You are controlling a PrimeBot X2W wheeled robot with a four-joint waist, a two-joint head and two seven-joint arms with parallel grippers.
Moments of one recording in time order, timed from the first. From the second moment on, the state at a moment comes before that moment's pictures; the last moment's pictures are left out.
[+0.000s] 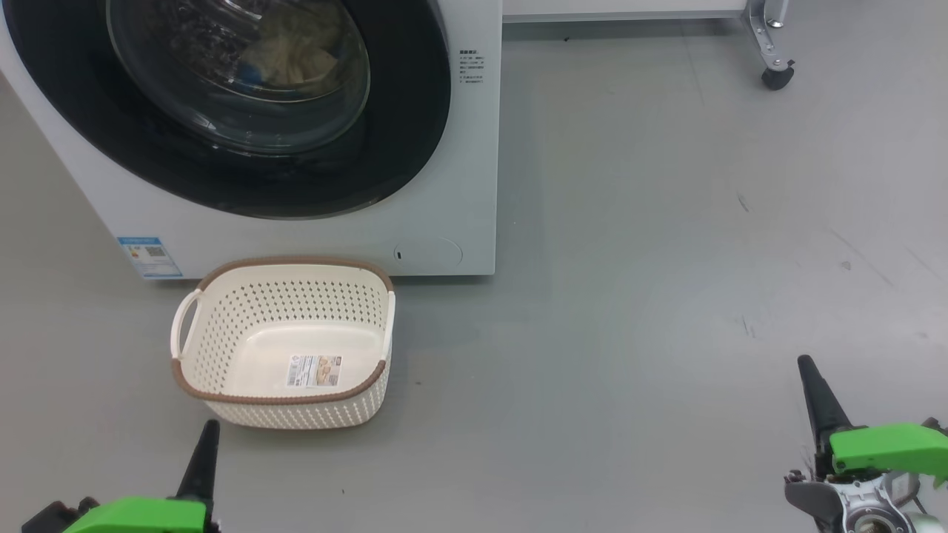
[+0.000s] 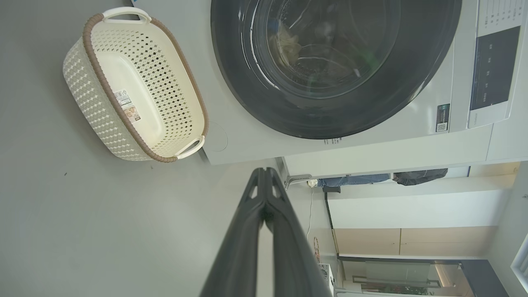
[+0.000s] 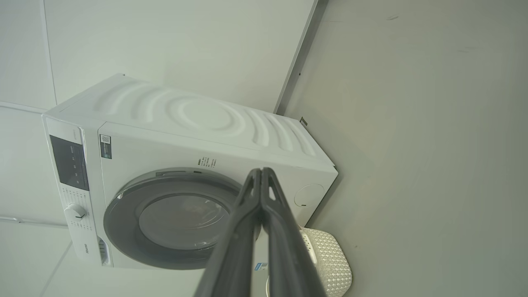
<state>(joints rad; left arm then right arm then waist) -0.02 0.08 0.01 0.27 -1.34 -0.12 0.02 -0.03 -0.03 -0.13 0.30 1.27 0.13 0.02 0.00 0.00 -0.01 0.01</state>
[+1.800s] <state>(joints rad) -0.06 0.05 0.07 0.27 -1.61 -0.12 0.10 -0.05 -0.03 -0.13 0.28 1.60 0.13 0.11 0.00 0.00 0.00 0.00</state>
